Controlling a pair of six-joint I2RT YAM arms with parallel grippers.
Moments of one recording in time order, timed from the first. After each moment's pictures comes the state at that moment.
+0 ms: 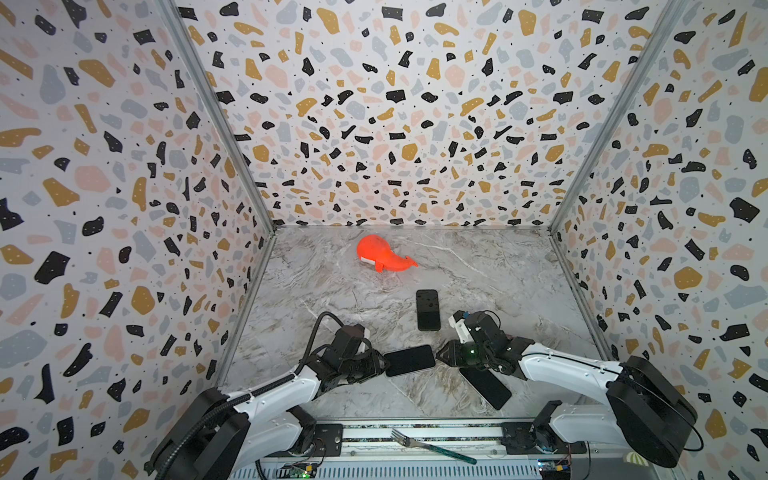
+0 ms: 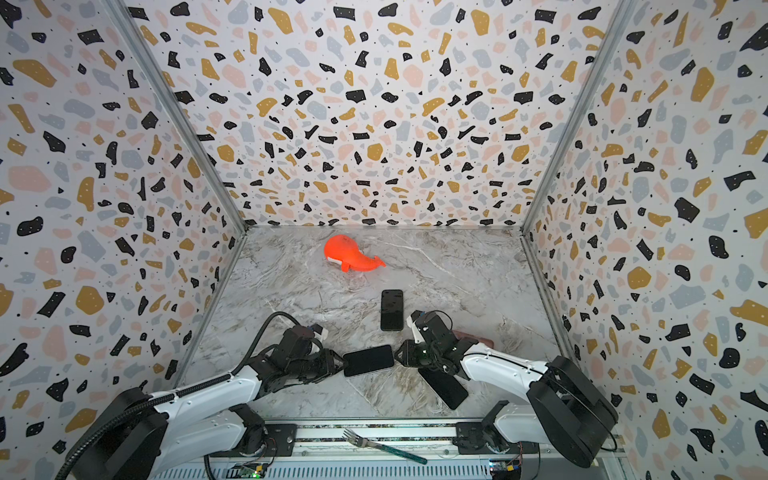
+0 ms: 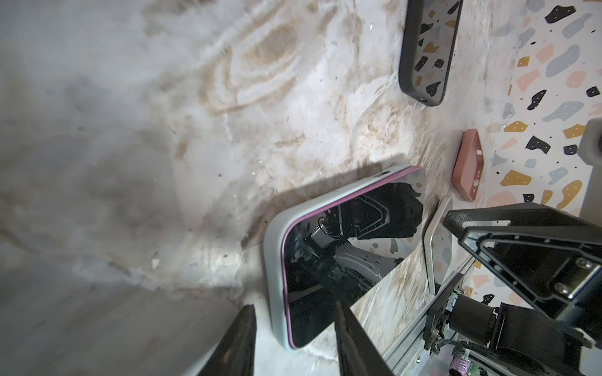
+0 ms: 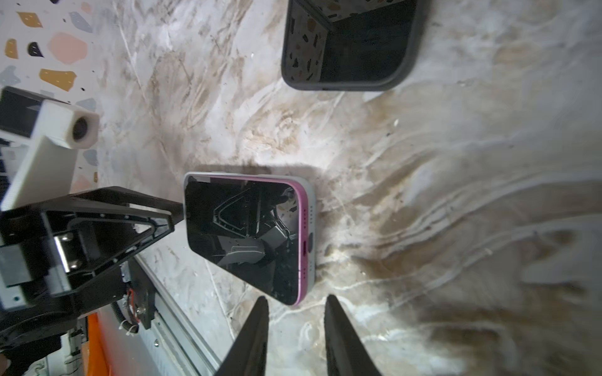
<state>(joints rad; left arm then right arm) -0.62 1.11 0.29 -0.09 0.39 -0.90 0.75 1.28 0.50 -0.10 -0.34 0.72</state>
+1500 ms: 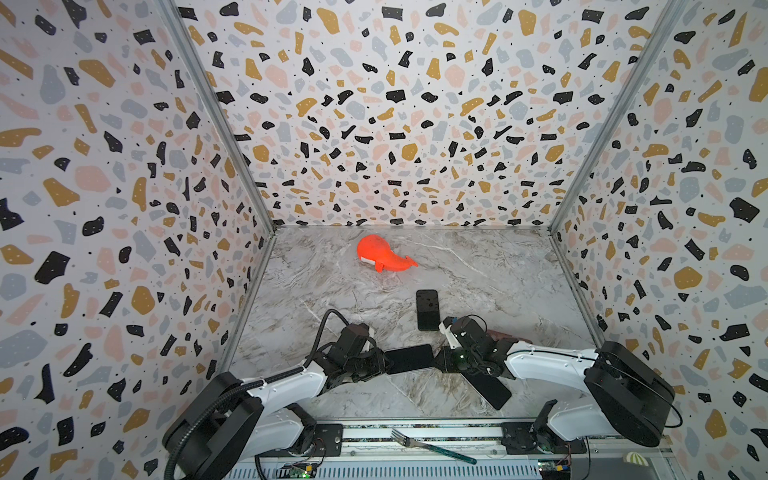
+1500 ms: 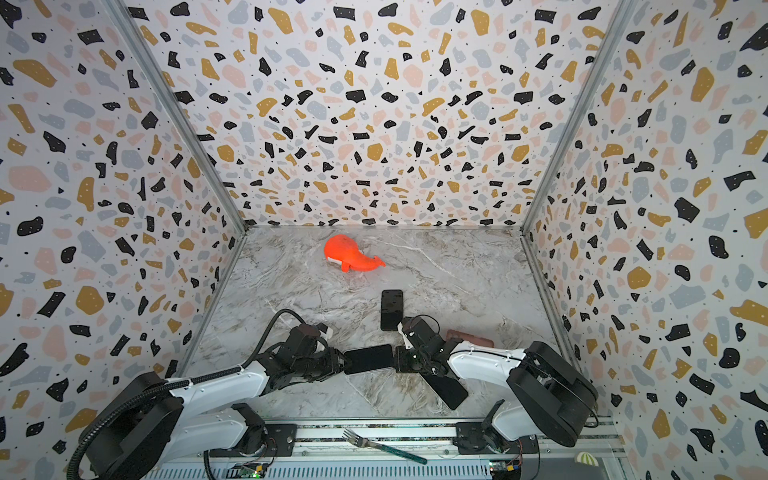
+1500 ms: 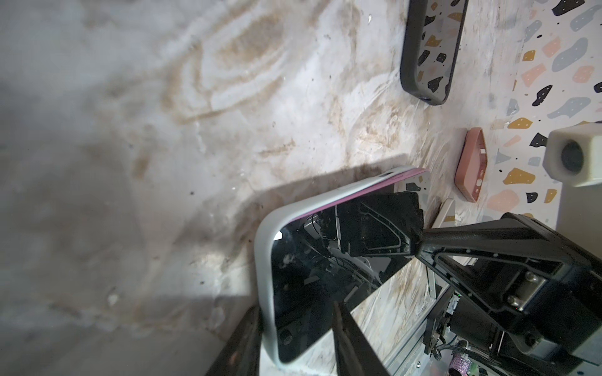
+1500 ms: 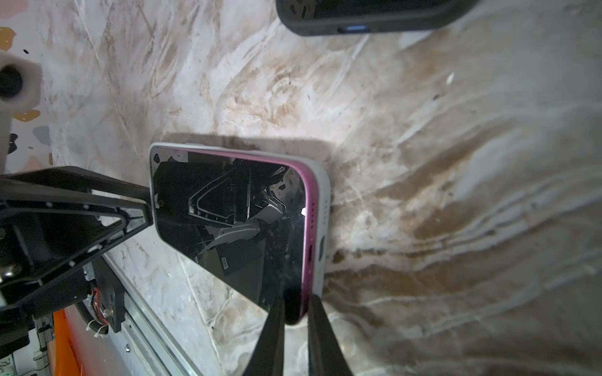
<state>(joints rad) -0.64 1.20 0.31 0.00 0.38 -0.92 0.85 1.41 0.54 -0.07 -0.30 0.75</state>
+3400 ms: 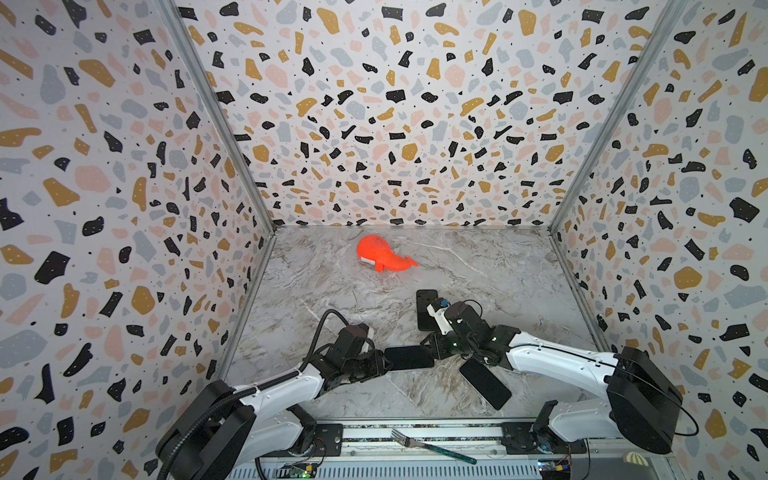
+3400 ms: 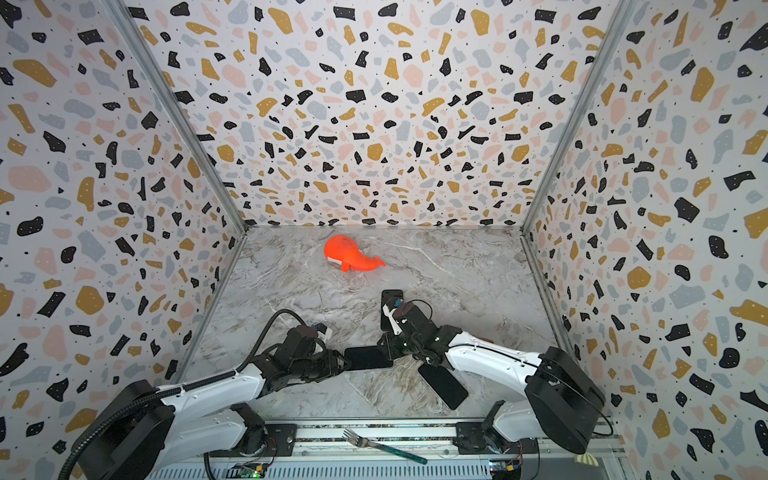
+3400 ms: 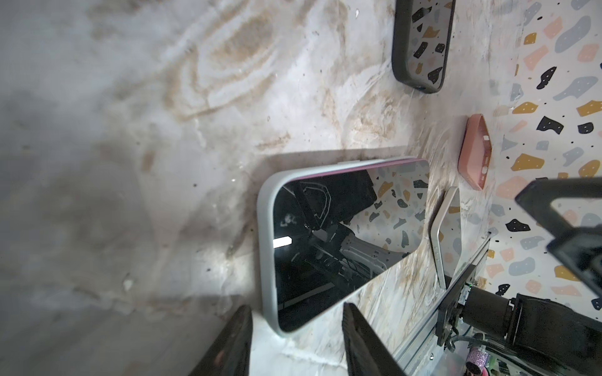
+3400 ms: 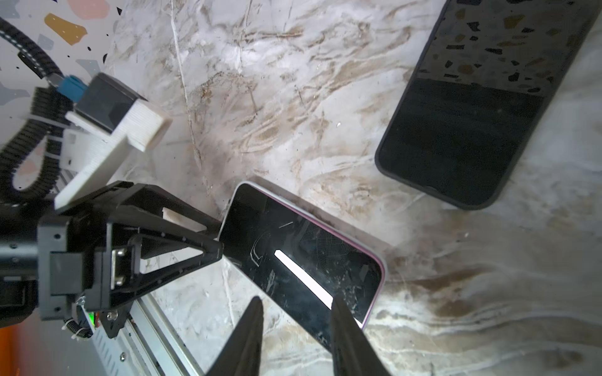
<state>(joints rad) -0.64 1.13 0.30 -0.06 0.38 -0.85 0.86 1.37 0.75 -0.19 -0.20 0.50</state>
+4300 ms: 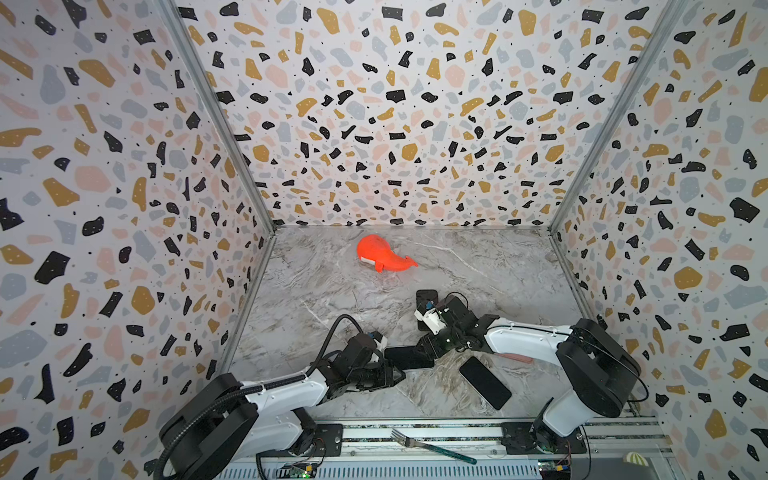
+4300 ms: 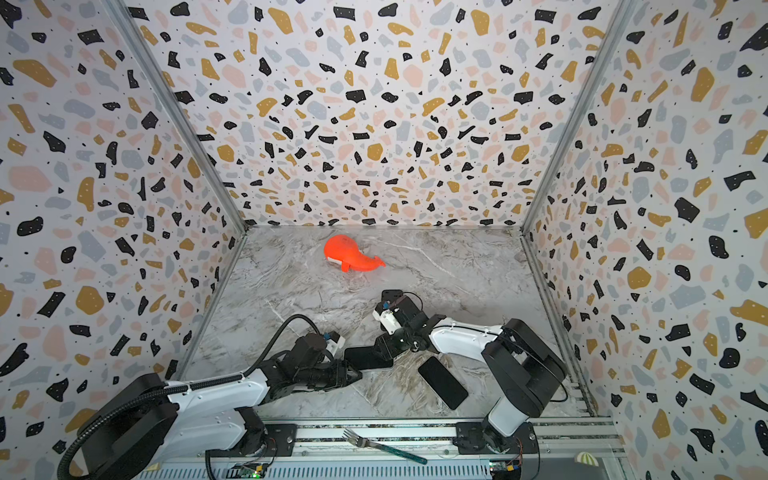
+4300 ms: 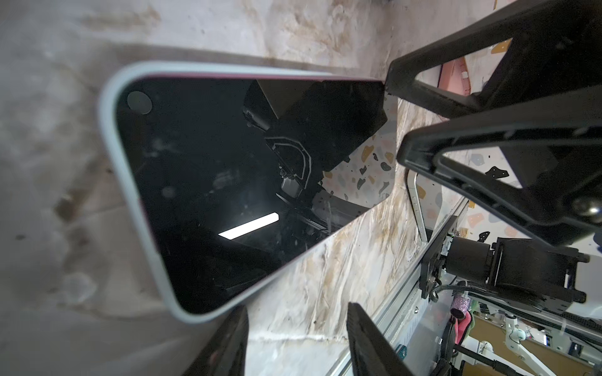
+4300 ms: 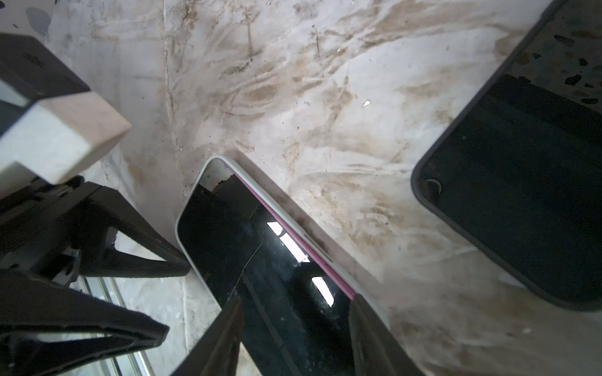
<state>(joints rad) -0.78 1.19 0.28 0.07 0.43 -0.91 0.80 1.60 0.80 -0.17 -0.39 0.25</state>
